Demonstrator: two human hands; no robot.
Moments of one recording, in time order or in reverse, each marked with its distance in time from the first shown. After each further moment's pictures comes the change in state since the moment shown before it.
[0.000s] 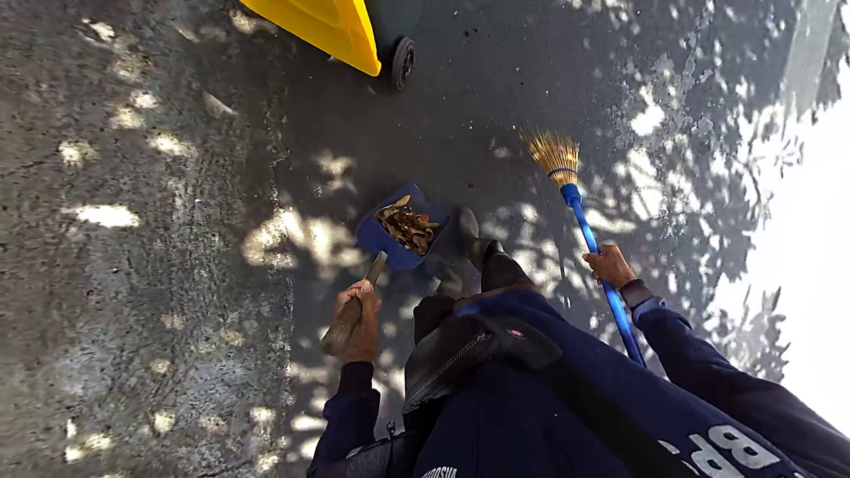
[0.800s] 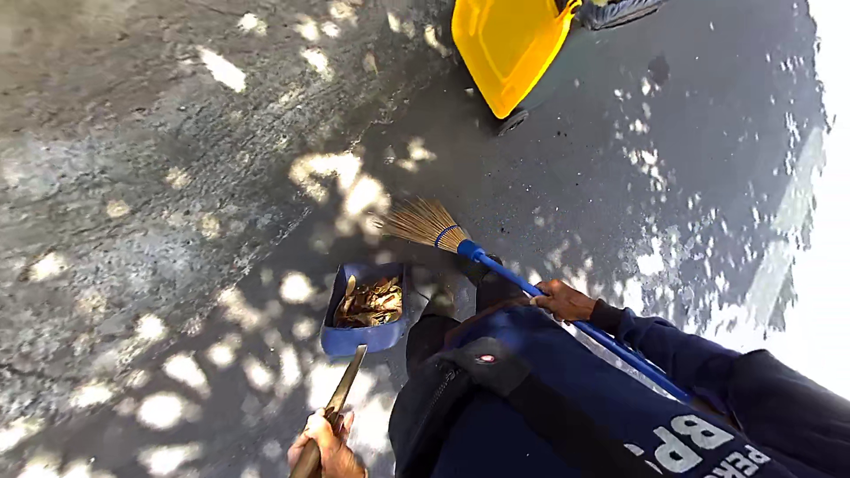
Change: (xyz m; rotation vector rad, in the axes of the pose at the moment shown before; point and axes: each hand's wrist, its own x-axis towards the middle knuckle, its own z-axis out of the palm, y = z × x) left_hand -0.265 -0.137 -0.051 -0.575 0.985 -0.397; right_hand -0.096 -0.161 0.126 -0.816 -0.578 -0.509
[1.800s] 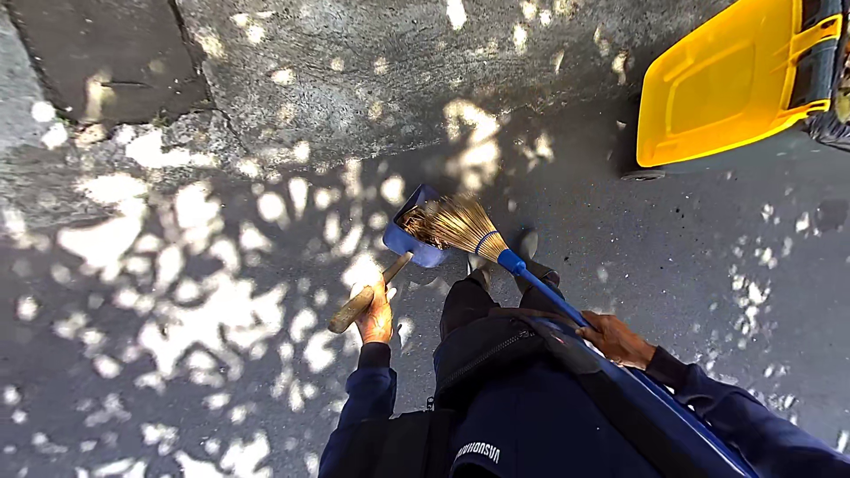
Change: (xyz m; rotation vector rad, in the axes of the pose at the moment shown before) left_hand 0.047 -0.008 0.003 -0.018 0.262 -0.155; right_hand 0.037 -0.048 -0.002 -0.682 -0.206 -0.249
